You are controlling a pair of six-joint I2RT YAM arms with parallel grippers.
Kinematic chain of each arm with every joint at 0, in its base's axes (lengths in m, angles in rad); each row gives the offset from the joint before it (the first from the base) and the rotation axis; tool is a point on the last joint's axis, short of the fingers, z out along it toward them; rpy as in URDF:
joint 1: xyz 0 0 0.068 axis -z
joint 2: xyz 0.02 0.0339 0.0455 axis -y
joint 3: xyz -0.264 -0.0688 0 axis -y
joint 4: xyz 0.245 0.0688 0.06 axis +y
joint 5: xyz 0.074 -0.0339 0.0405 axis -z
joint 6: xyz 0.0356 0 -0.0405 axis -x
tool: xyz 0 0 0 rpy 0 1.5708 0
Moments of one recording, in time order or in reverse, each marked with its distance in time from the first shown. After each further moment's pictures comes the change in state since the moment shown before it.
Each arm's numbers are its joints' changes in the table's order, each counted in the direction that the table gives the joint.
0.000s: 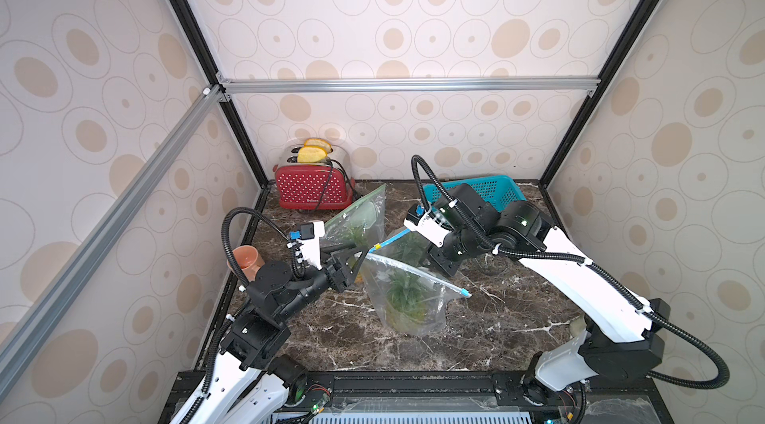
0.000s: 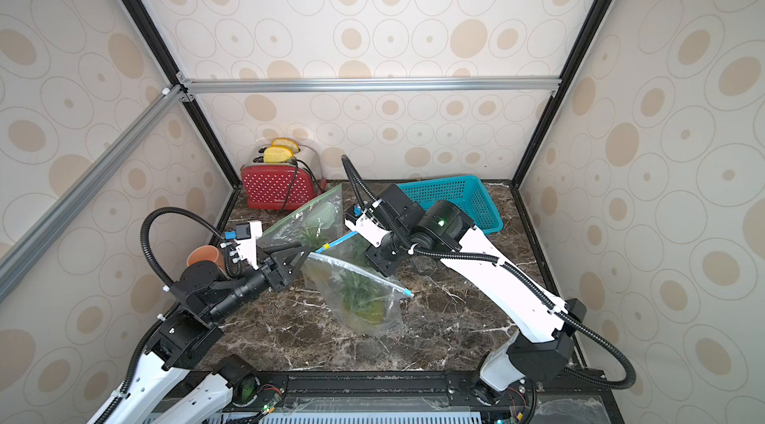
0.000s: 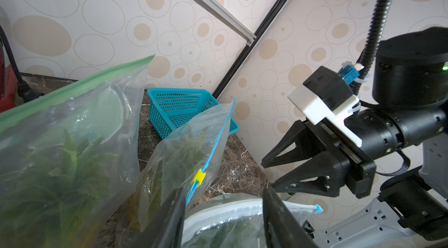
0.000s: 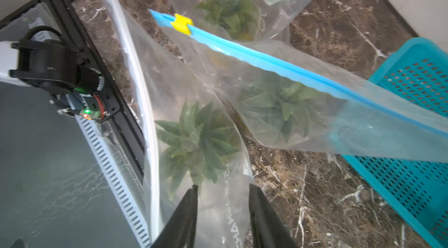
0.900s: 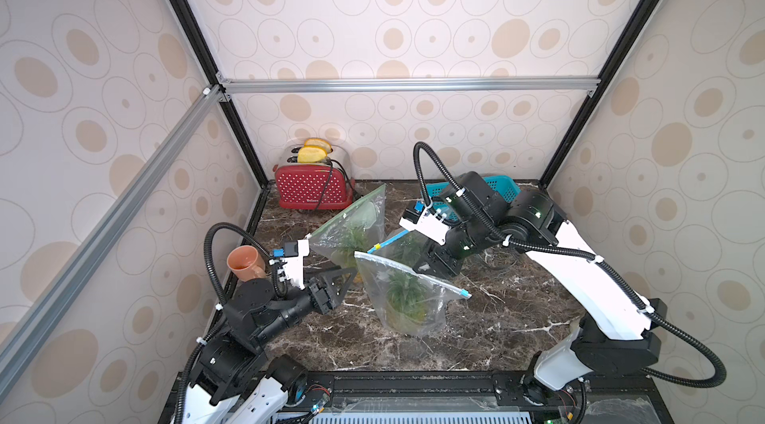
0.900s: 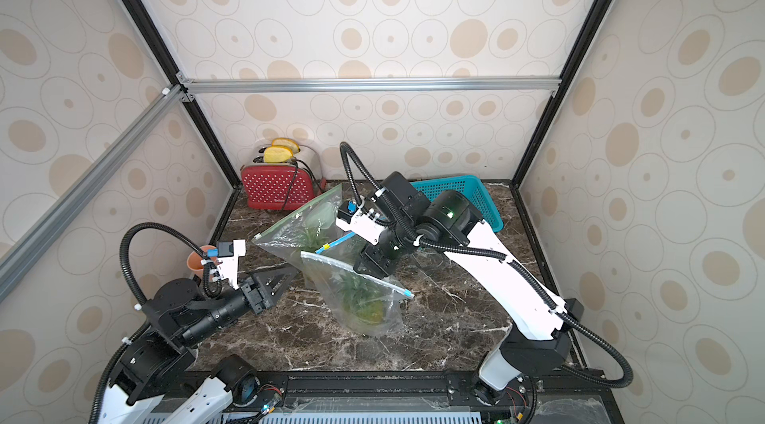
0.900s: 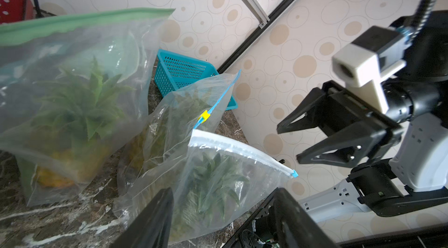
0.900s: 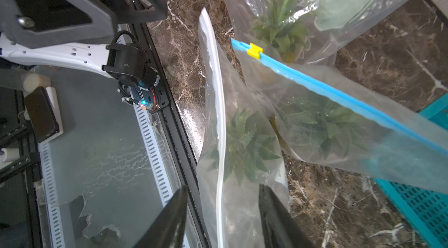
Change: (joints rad) left arm 0.000 0.183 0.071 0.381 -0.005 0.142; right arm 0.002 -0.069 0.232 0.134 -0.169 0.054
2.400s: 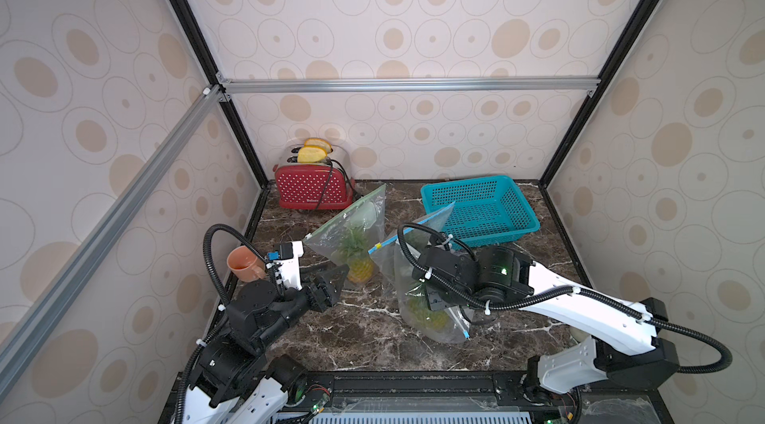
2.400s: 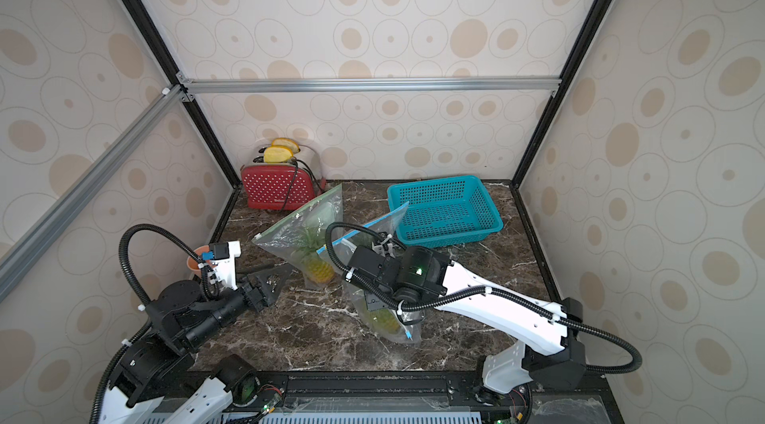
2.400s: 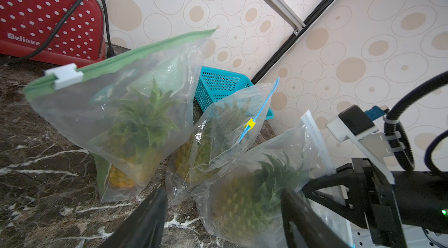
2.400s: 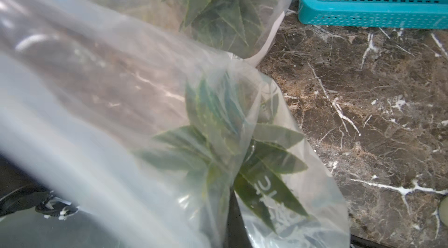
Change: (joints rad) left arm -0.001 -0.006 -0.002 0.034 -0.163 -0.142; right arm -0.329 0.172 -0.481 -0.074 0.655 -1.076
